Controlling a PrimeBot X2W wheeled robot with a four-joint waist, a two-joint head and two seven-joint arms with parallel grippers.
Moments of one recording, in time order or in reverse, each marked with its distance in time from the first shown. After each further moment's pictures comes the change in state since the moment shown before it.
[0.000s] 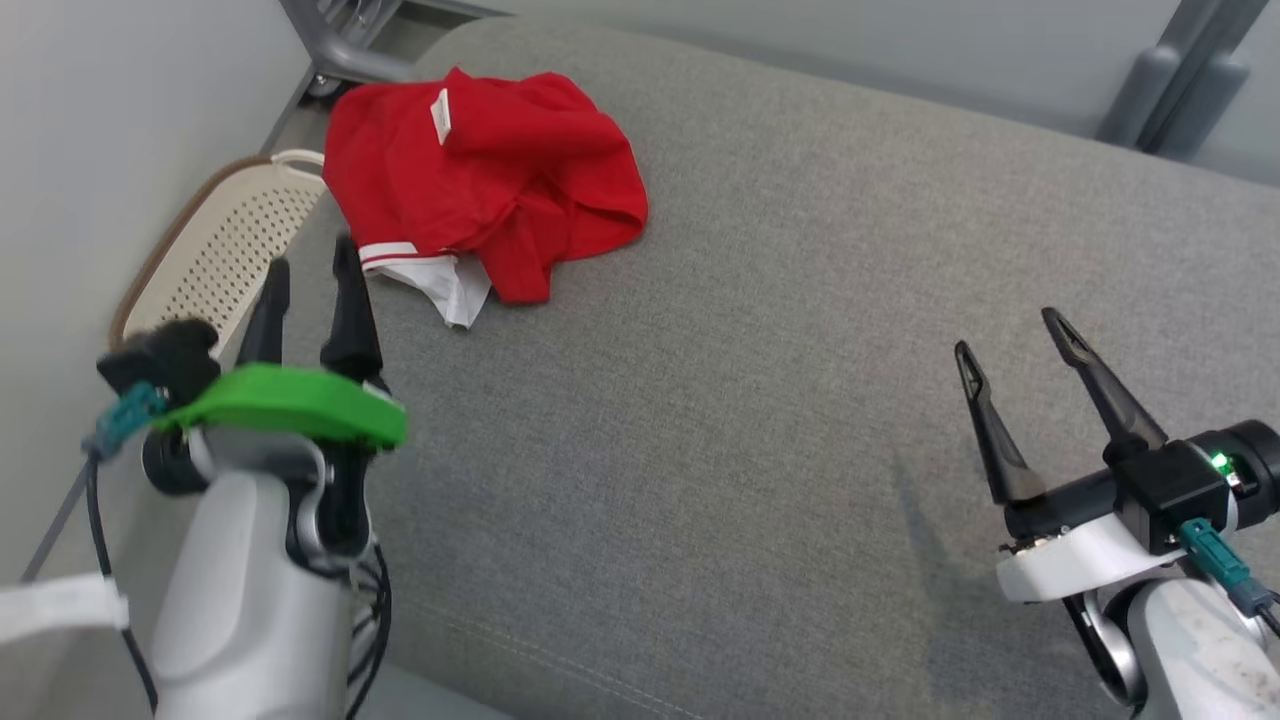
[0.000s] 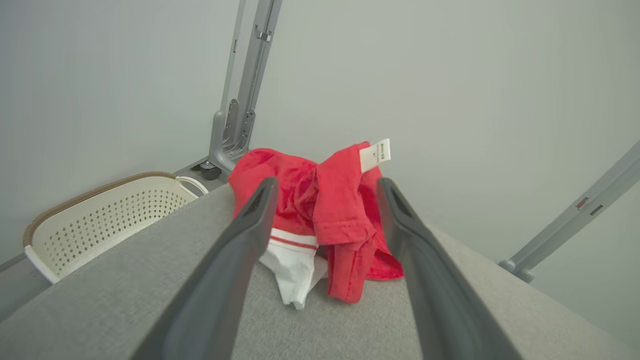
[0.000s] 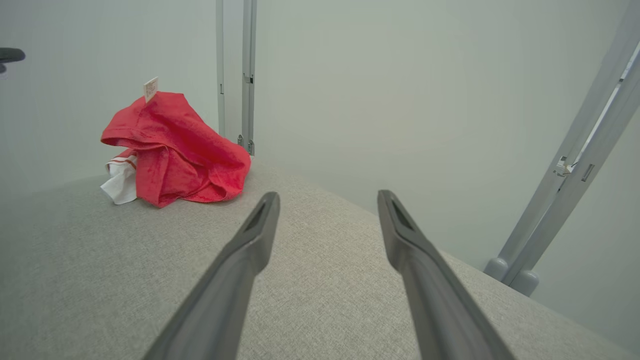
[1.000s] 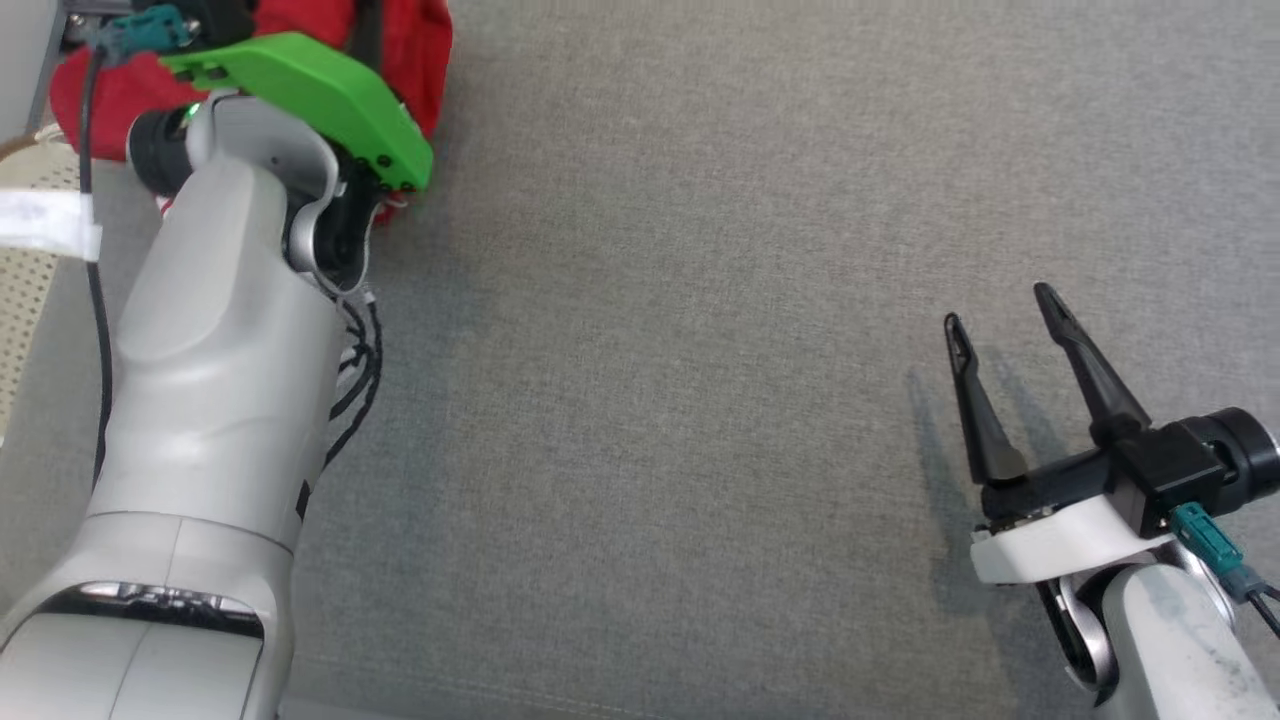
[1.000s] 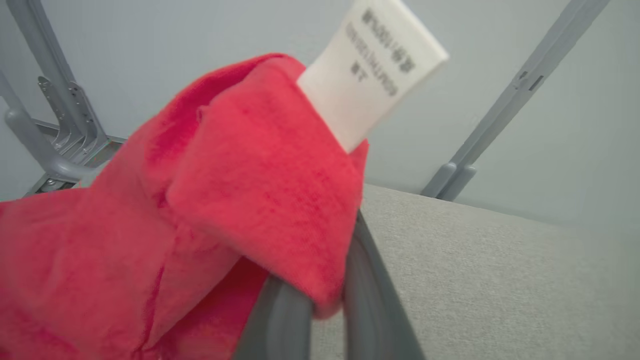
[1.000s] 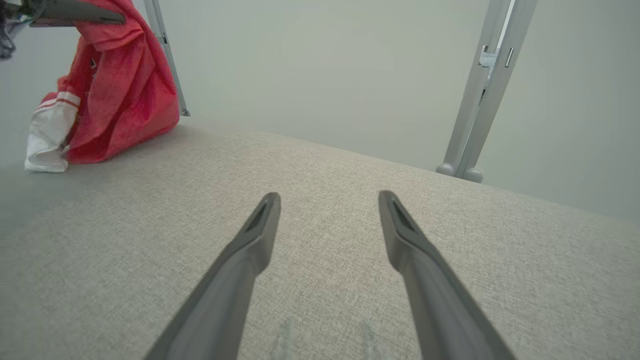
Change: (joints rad) left arm -0.662 0.024 -0.194 0.551 -0.023 -0.084 0.129; right arm -0.037 0.047 -0.020 -0.011 0.021 0.000 0.000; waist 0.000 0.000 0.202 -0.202
